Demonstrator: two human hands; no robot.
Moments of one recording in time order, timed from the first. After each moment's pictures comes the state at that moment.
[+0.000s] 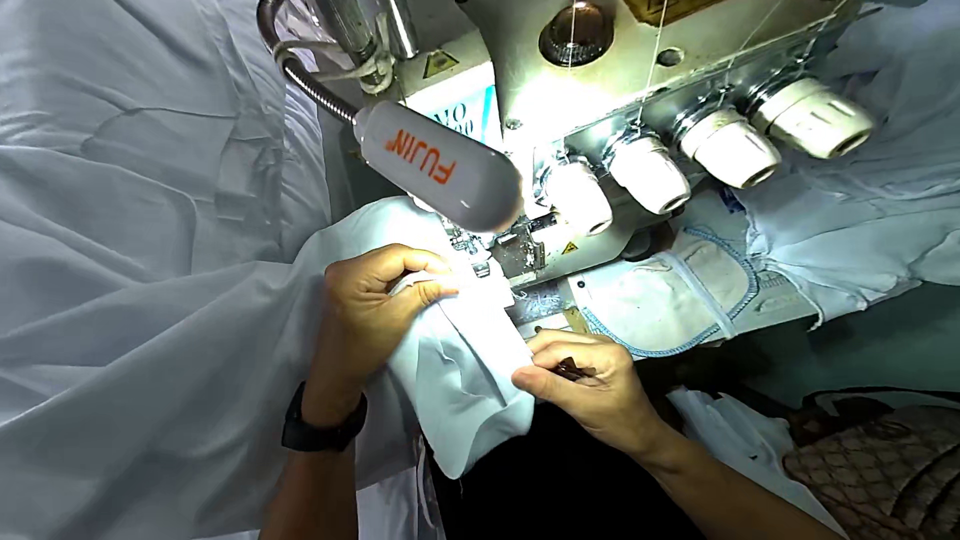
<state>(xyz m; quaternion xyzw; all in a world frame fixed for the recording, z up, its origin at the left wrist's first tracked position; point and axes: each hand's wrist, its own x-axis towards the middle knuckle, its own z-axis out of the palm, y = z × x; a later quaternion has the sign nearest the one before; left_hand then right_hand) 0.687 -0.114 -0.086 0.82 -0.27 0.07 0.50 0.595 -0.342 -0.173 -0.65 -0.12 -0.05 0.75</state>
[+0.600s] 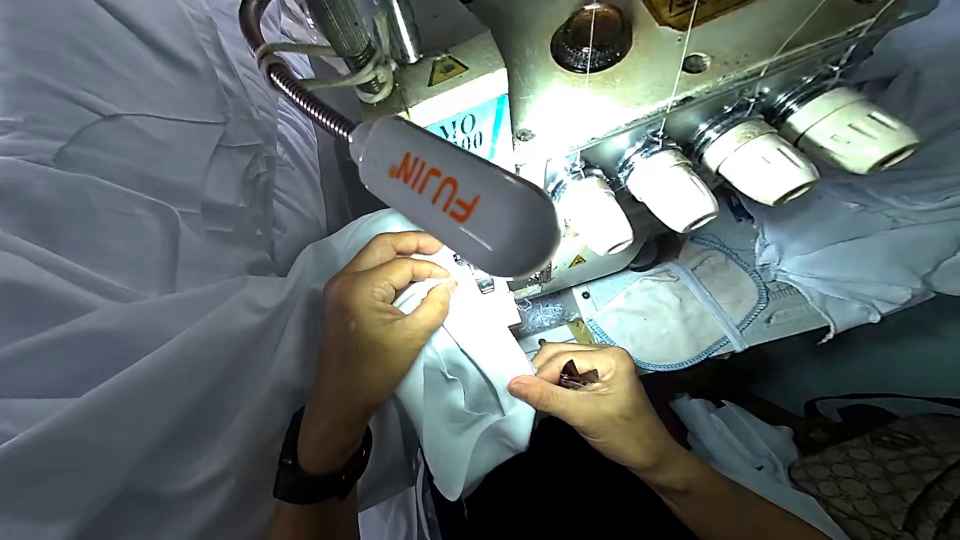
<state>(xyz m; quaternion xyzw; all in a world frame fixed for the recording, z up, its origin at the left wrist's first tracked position) 0.683 -0.126 -0.078 0.89 -0.19 0.09 0.40 0.597 -0.335 -0.168 -0.67 -0.03 -0.02 0.74</state>
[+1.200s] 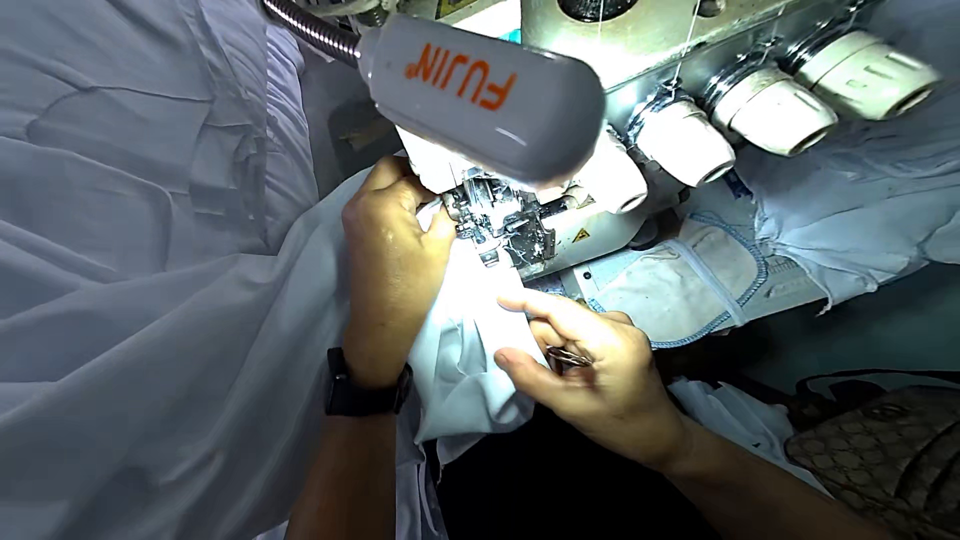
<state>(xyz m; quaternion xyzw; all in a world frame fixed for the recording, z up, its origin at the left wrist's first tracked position) 0.698 -0.153 -0.081 0.91 -0.18 0.17 0.32 0.610 -0.319 -0.132 -0.76 -0.13 -0.14 0.62</state>
